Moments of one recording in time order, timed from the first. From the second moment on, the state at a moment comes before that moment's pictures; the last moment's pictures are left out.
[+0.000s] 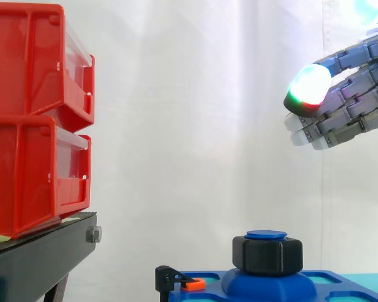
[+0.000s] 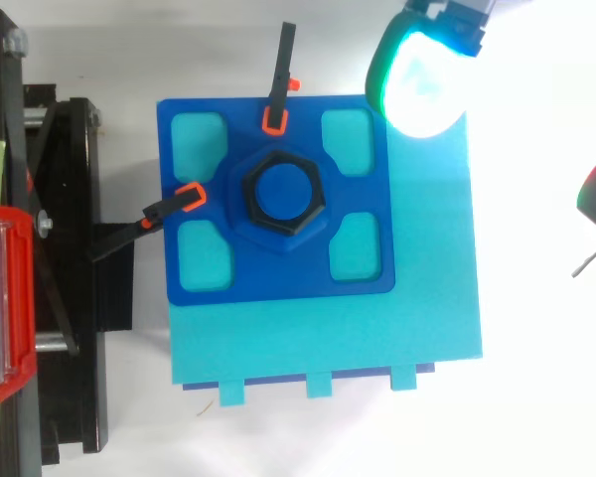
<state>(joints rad) 0.07 -1.86 -1.47 -3.02 -1.28 -0.42</state>
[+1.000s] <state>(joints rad) 0.07 -1.86 -1.47 -3.02 -1.28 -0.42</state>
